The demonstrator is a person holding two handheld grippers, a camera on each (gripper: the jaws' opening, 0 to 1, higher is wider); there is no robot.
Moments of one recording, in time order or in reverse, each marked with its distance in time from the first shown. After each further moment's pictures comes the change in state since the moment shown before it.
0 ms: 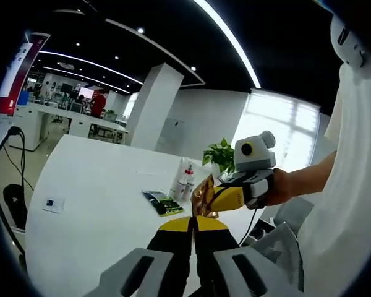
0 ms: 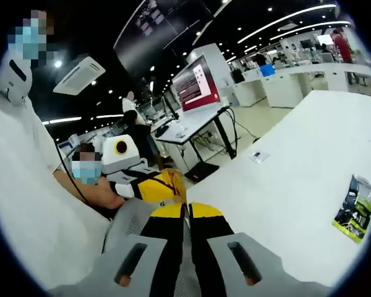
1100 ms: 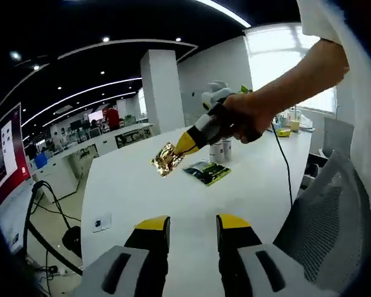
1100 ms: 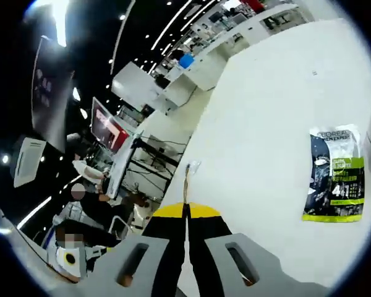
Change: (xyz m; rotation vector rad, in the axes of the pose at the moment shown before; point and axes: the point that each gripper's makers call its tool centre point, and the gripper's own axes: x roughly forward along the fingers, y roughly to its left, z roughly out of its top) left arm 0.014 0.045 -0.042 0.440 0.227 0.332; right arm 0.014 -0.205 0.036 0.615 -0.096 -0.338
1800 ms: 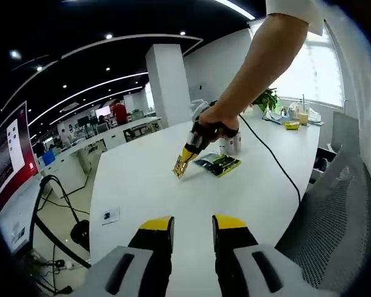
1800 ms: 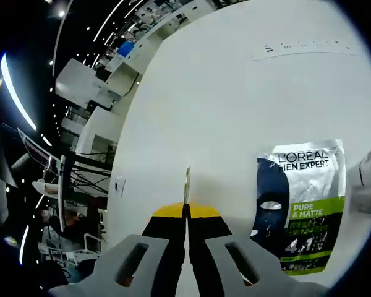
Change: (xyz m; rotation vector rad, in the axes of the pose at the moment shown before) left arm -0.002 0.014 -0.011 -0.012 0.040 0.064; right arm 0.038 -0.121 0.045 0.118 0.135 -0.325
